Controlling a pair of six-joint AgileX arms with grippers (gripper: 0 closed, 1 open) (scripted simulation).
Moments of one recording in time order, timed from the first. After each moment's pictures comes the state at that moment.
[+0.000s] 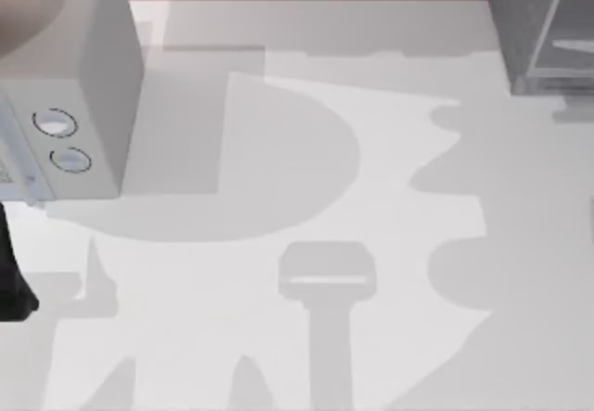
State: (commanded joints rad) left arm 0.00 0.00 0.00 0.00 0.00 0.00; right arm -0.22 1.91 0.82 1.09 -0.18 0.00
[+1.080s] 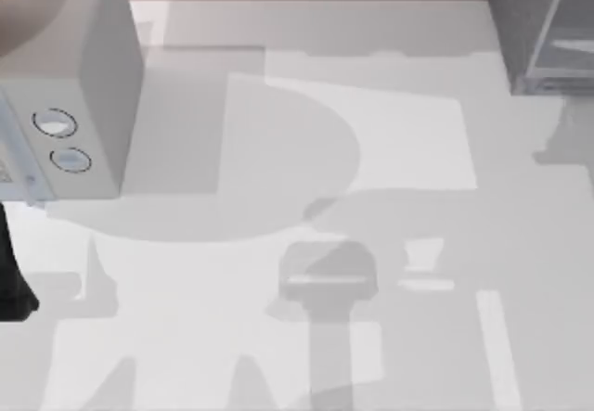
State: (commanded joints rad) left arm 0.00 0.00 0.00 0.00 0.00 0.00; right arm -0.13 1.26 0.54 0.72 -0.13 0.01
